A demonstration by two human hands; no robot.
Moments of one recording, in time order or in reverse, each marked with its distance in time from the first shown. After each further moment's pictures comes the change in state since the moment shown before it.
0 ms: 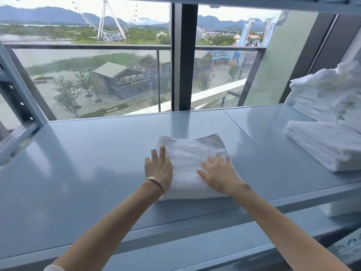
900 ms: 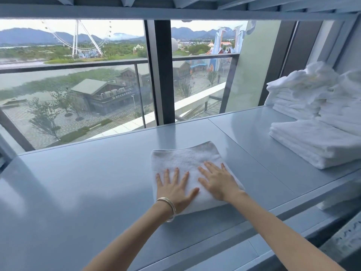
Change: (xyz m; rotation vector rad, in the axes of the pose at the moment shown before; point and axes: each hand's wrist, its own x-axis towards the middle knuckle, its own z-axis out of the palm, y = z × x) left_hand 0.026 0.045 0.022 -0.161 -0.234 0.248; right_hand 0.033 0.038 0.019 0.091 0.072 0.058
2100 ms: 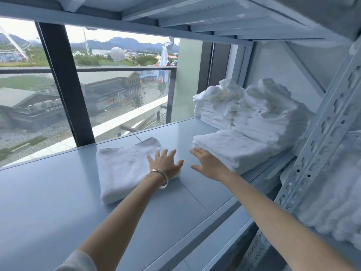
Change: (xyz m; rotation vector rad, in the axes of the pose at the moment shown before) left_hand 0.165 0.229 -0.059 -0.198 0.208 0.223; right_hand -0.024 0.242 -0.080 0.152 0.211 0.166
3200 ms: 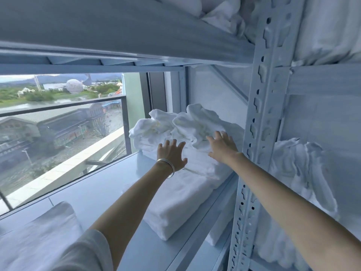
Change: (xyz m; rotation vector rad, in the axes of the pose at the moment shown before) left_hand 0.183 0.289 -0.009 0.317 0.259 0.453; right_hand 0.011 0.282 -0.177 -0.439 0.152 0.490
